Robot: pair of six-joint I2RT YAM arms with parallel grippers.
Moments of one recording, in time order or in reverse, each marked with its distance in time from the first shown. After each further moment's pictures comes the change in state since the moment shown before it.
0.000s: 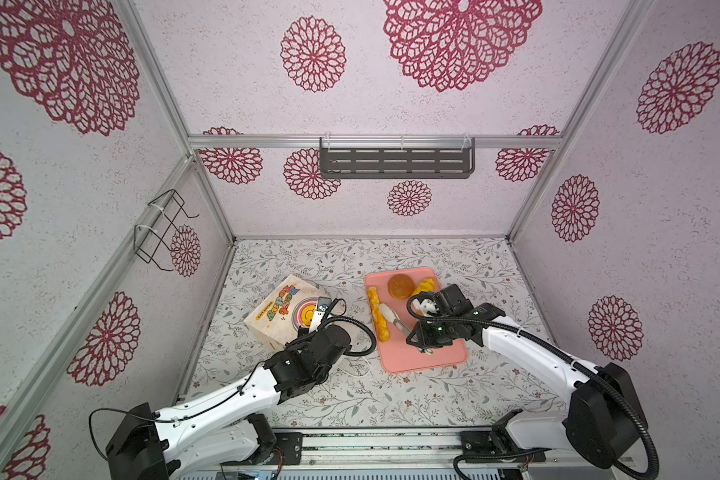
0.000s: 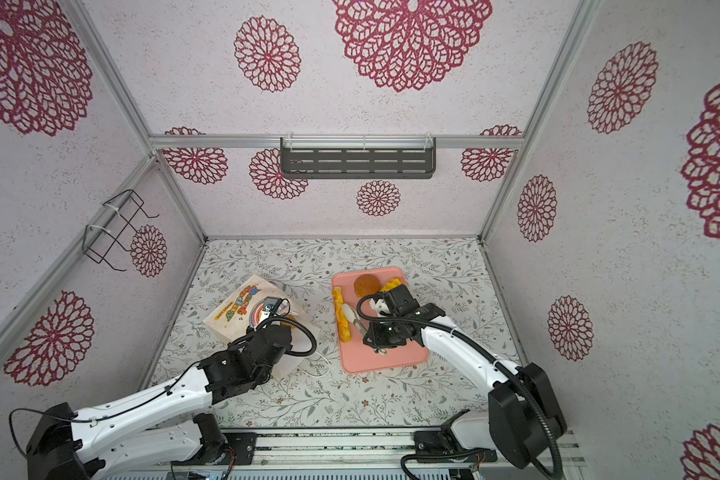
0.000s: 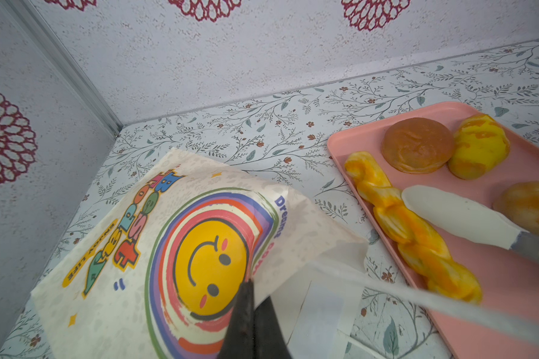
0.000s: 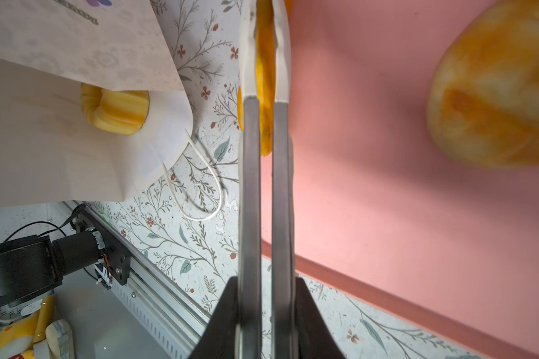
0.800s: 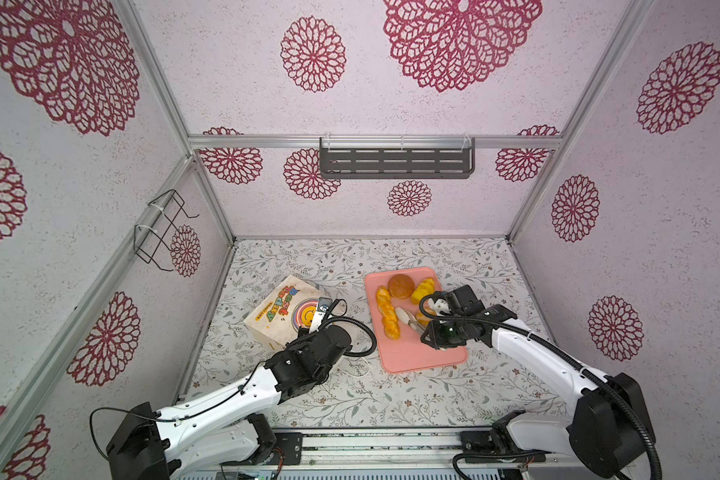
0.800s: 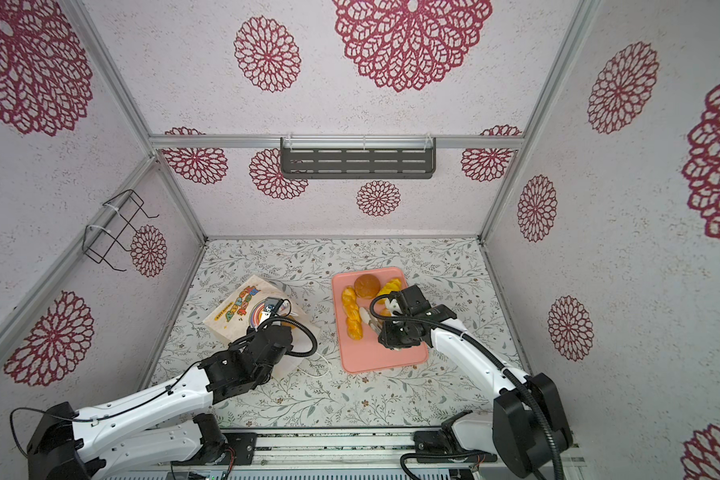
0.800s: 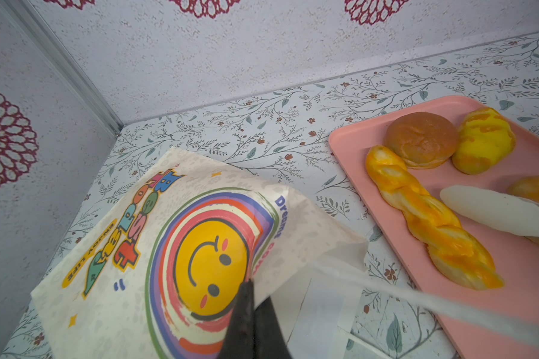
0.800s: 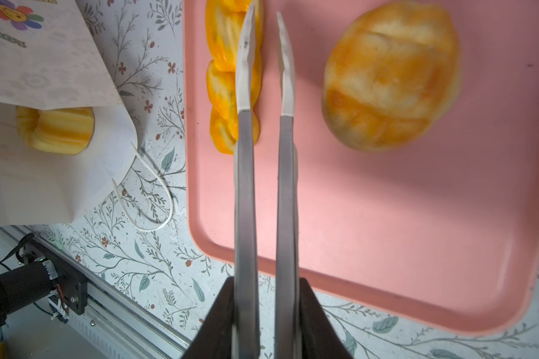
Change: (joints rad) left arm 0.000 0.007 0.000 -0.014 0.000 0.002; right arm -0.078 -0.068 -0.032 -0.074 0.108 -0.049
